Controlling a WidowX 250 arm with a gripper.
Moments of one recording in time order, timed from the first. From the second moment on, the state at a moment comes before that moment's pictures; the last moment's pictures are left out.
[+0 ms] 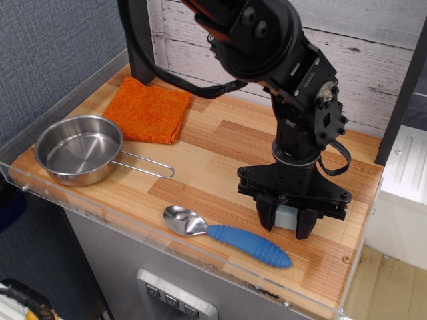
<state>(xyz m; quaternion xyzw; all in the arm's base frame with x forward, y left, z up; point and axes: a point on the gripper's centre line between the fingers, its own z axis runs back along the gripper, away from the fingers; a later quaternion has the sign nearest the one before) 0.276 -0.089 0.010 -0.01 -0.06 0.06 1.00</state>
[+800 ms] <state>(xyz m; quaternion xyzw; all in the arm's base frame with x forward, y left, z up) 0.283 -0.037 0.083 -0.04 -0.12 0.09 0.99</state>
